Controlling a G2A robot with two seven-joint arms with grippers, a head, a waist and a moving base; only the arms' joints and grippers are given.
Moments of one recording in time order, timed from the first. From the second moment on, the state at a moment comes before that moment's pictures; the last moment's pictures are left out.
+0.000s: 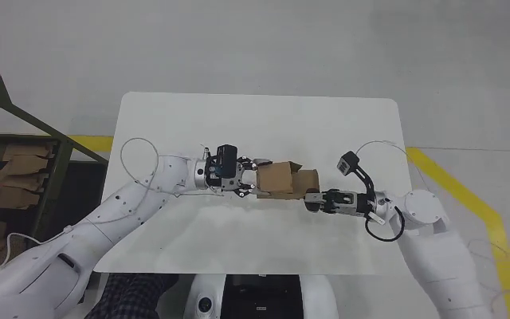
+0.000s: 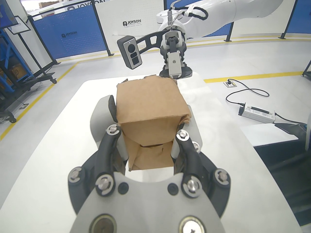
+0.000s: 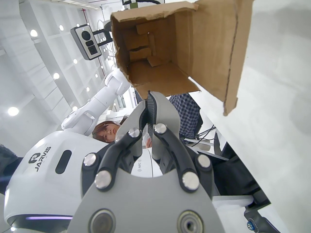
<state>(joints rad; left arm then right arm) 0.82 -0.91 -0.60 -1.35 1.42 -0.82 0.72 -1.33 -1.07 1.30 -1.56 0.40 -0.06 1.23</state>
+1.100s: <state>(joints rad) 0.85 -0.95 -0.67 -1.37 1.42 -0.89 0.67 -1.27 -1.05 1.39 -1.52 0.42 -0.10 1.05</state>
